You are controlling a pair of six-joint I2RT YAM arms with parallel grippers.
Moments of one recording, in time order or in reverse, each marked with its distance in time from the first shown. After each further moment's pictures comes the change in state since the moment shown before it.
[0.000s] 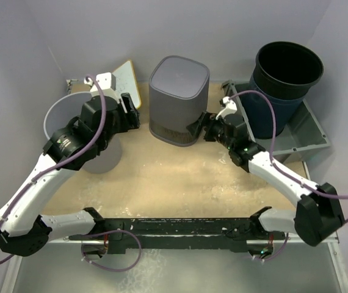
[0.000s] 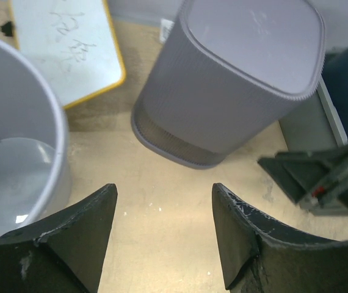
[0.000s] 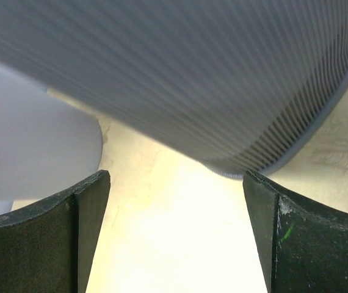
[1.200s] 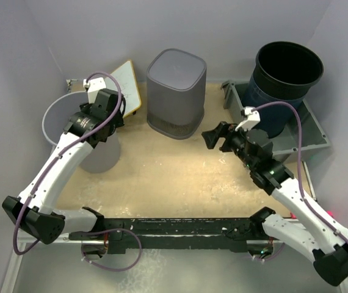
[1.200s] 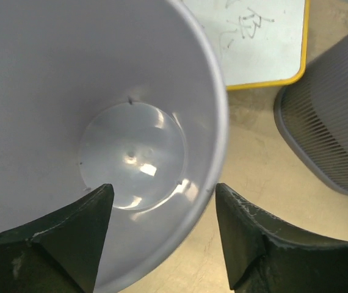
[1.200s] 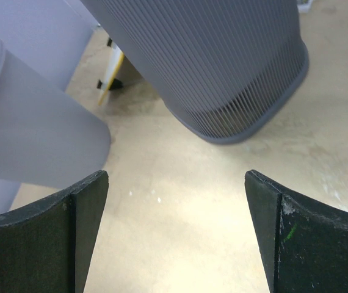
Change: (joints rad) left arm 0.277 0.149 -0.088 -0.116 -0.155 0.000; right arm 0.036 -0.454 -0.104 -0.246 0.126 -0.083
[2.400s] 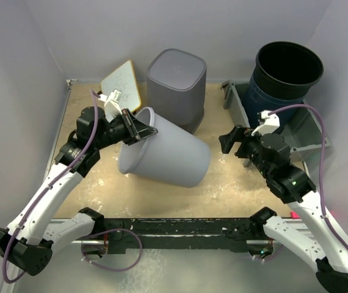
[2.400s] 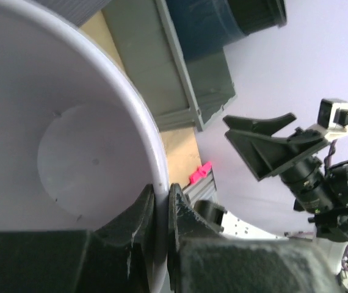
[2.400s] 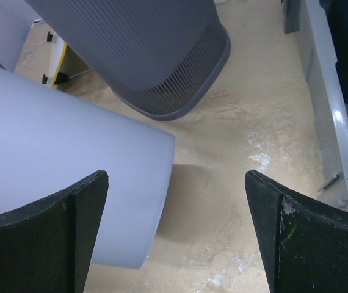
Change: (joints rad) left arm 0.012 -0.294 -0.328 0.576 1.078 -0.371; right arm 0.000 -0.127 0.151 -0.372 0.156 -0.037
